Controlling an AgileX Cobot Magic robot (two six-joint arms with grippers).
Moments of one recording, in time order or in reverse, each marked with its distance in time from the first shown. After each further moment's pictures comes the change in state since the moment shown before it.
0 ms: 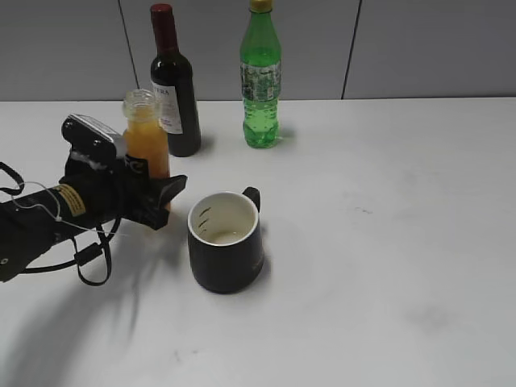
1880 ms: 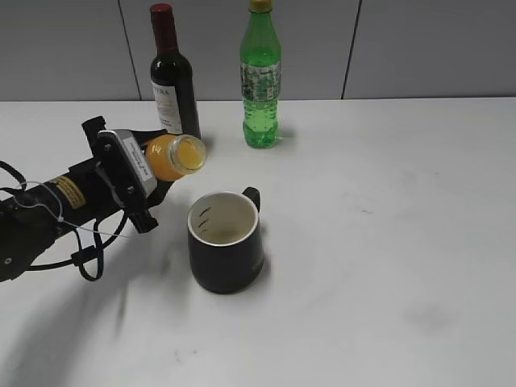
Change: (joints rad) left arm -0.018 0.000 0.000 -0.040 -0.131 0.860; right arm 0.000 0.000 0.000 0.001 0.000 0.000
